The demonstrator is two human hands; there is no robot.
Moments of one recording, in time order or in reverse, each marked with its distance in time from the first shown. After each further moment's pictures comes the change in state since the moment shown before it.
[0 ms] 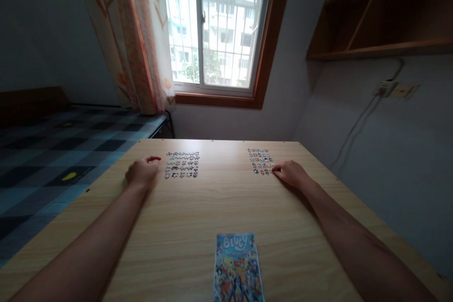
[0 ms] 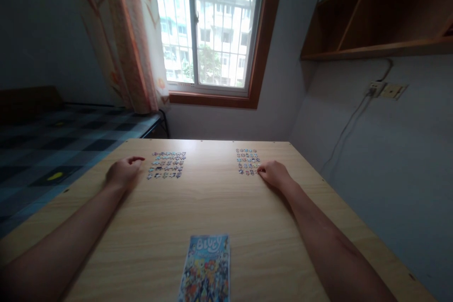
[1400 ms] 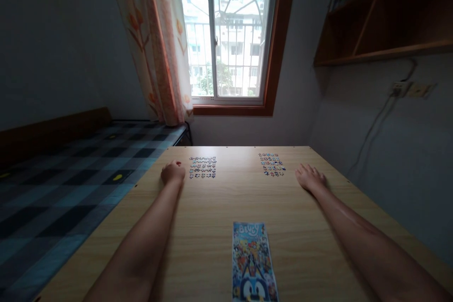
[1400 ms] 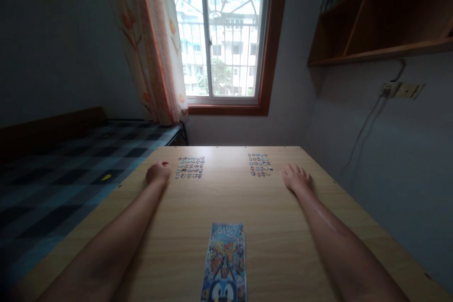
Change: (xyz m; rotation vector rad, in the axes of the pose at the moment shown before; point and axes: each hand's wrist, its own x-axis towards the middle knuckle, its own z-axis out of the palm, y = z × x) left_hand -0.005 0.001 0.010 0.076 0.176 0.009; right_hand -0.005 0.046 0.059 -0.045 -0.095 0.614
